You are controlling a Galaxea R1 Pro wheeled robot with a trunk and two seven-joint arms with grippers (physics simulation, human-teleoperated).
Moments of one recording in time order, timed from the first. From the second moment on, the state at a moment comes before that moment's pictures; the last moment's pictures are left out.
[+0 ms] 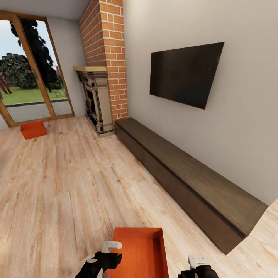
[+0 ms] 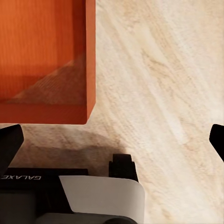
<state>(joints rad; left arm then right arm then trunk) -0.36 -0.15 0.06 -0.53 -0.13 0.20 -0.06 -0.29 0.00 0.03 -0.64 -0.01 0.54 0.00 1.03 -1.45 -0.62</state>
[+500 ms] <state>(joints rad) -0.36 -0.15 0.06 -0.53 -0.13 0.20 -0.06 -0.29 0.00 0.03 -0.64 -0.01 0.54 0.00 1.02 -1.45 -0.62</state>
